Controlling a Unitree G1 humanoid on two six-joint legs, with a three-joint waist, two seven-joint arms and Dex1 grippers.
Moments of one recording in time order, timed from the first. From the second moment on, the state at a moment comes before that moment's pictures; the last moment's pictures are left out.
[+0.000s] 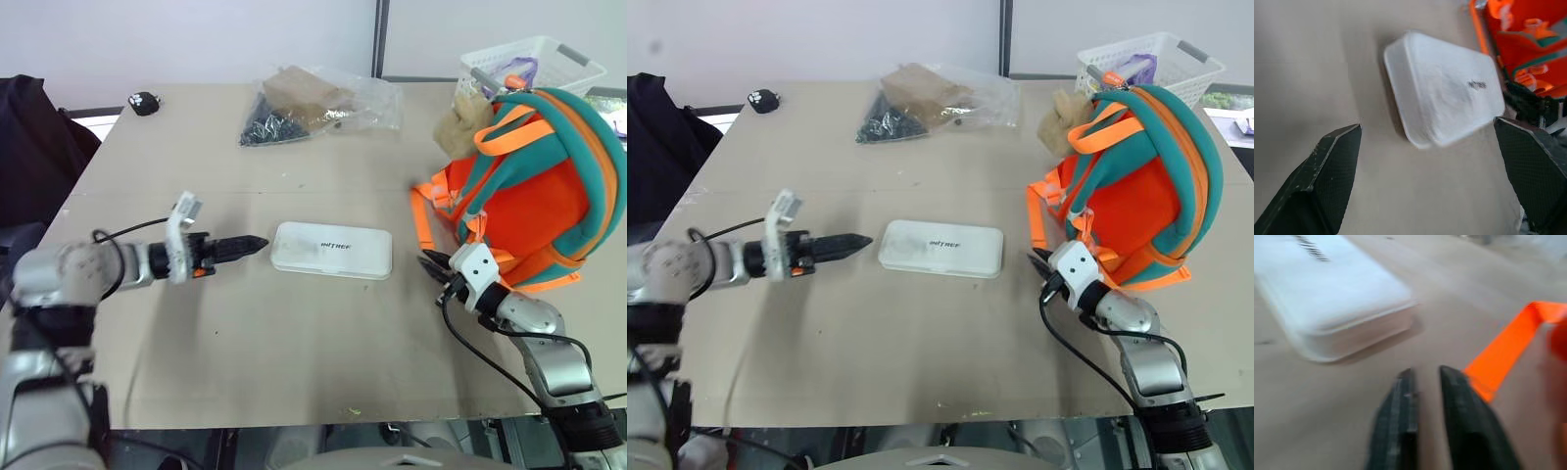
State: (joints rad) left arm -0.55 0.90 0.09 0.31 -0.92 1.27 -0.84; right arm -0.06 -0.43 0.07 -0.18 0.08 0.11 0.58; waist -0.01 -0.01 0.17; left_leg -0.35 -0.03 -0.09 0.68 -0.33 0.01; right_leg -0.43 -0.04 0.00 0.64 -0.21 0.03
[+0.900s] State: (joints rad) left arm -1.04 0.65 -0.29 0.90 -0.32 1.13 -1.37; right arm -0.20 -0.35 0.25 -0.06 -0.15 0.08 0.52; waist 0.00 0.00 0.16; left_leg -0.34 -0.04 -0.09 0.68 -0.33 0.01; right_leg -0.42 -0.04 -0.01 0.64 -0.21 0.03
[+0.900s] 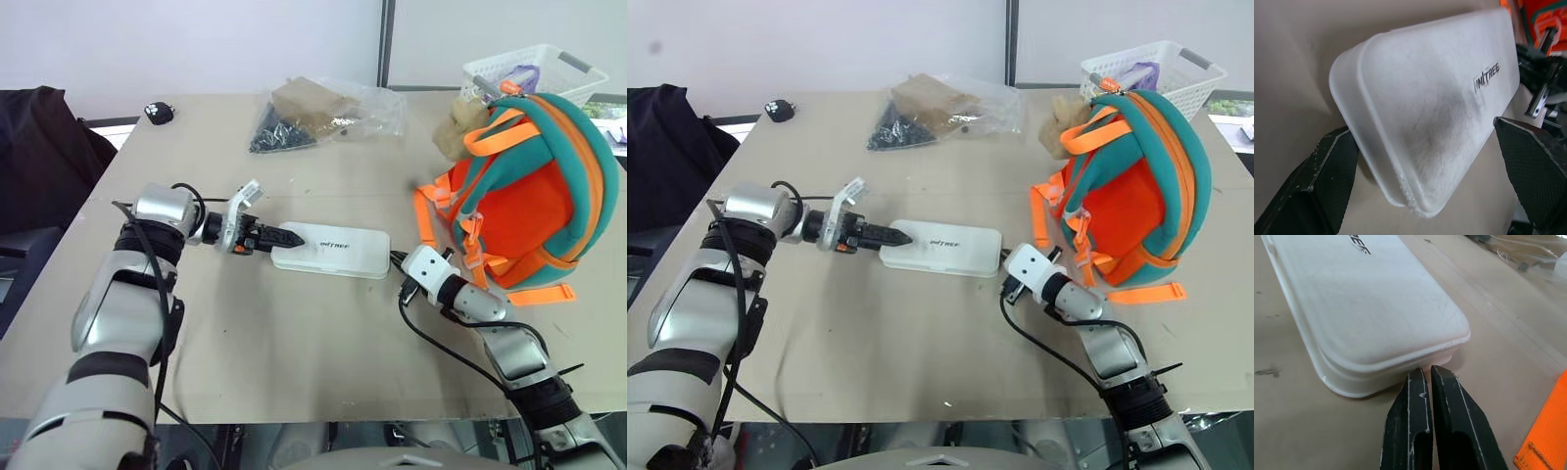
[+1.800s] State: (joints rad) left arm -0.73 0.52 0.14 0.49 -0.58 1.34 -1.18; right arm 0.07 -0.26 0.08 -0.44 0.16 -0.02 0.52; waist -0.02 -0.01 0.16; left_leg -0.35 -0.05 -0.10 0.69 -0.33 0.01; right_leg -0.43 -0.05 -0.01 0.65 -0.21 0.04
